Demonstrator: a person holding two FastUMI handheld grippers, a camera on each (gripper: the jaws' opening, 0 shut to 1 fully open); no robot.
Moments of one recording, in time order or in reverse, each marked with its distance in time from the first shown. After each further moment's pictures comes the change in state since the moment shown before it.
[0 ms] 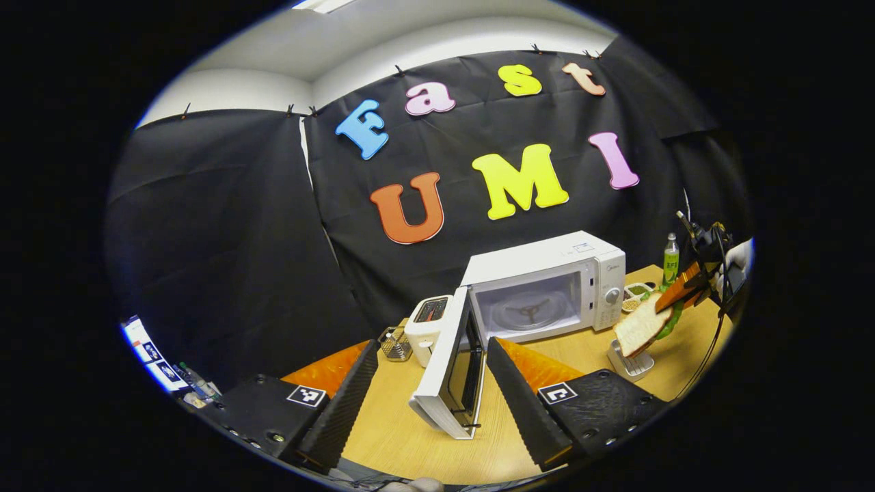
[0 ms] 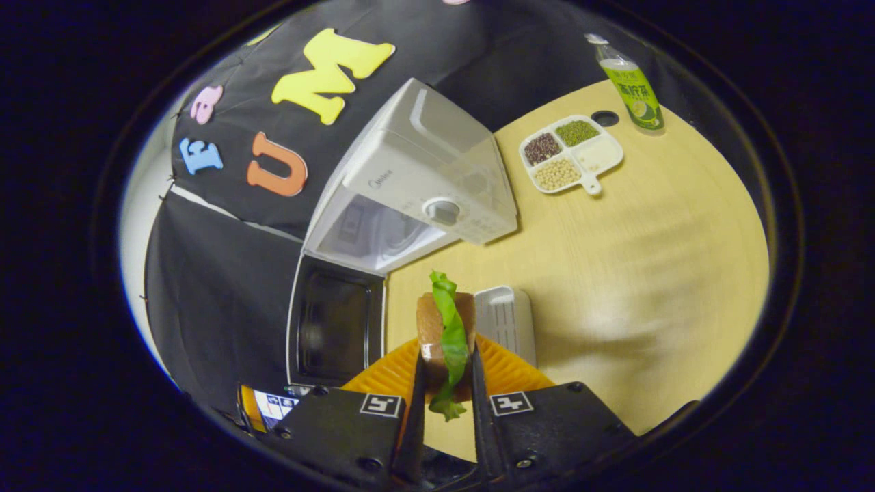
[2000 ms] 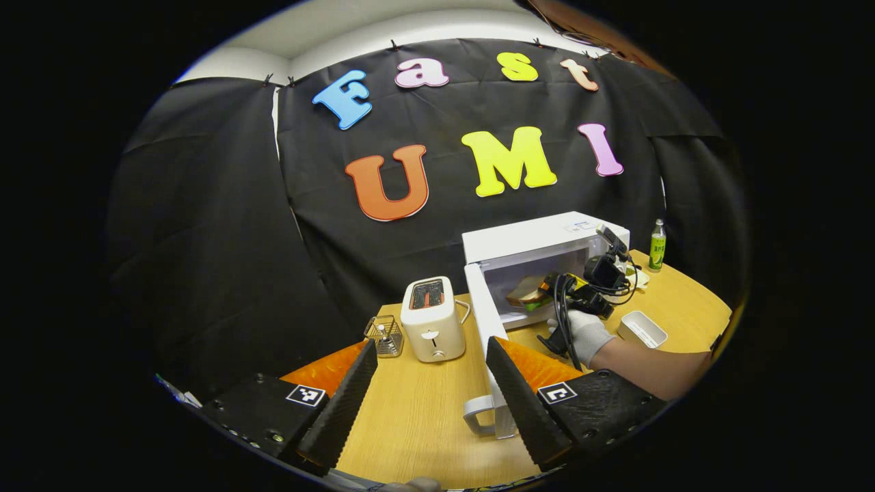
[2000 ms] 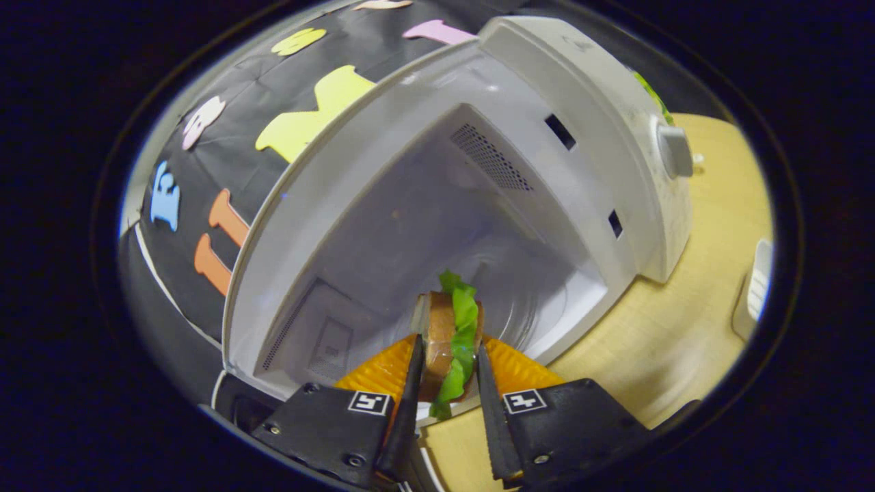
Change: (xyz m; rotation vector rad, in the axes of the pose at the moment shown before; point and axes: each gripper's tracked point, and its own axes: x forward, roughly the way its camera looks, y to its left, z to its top) left arm 0.068 0.068 -0.047 -0.001 0.072 -0.178; right arm 0.293 0.104 0.084 -0.012 -0.760 -0.230
